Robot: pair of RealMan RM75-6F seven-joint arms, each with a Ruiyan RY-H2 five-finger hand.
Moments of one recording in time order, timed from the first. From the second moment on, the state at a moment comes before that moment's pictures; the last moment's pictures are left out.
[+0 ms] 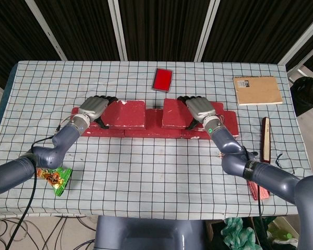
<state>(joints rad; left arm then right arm) -1.14 -1.38 -0.16 -1.15 0.75 0.41 0.19 1.15 -1.41 0.22 -1.17 -0.66 0.50 -0.27</state>
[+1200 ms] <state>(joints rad) -1.21 -1.38 -0.09 -1.21 0.63 0.48 0.22 1.22 -1.39 0.15 -1.28 -0.53 0.57 -0.32</state>
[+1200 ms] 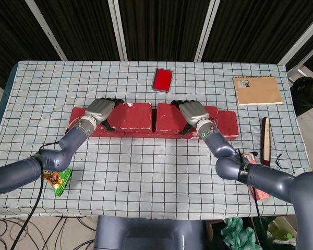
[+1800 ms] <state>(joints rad) -1.23 -1.40 -0.07 -1.19 0.61 0.48 0.22 1.26 -1.43 0.13 -1.23 -0.50 0.56 -0.33</state>
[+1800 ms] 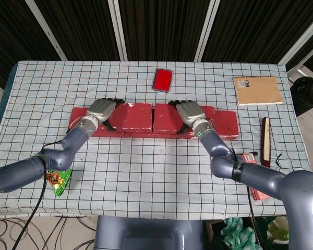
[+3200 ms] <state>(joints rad) -1.30 -1.42 -0.01 -1.16 0.51 0.48 0.26 1.28 -1.46 0.11 -1.17 -0.50 0.53 -0.31</state>
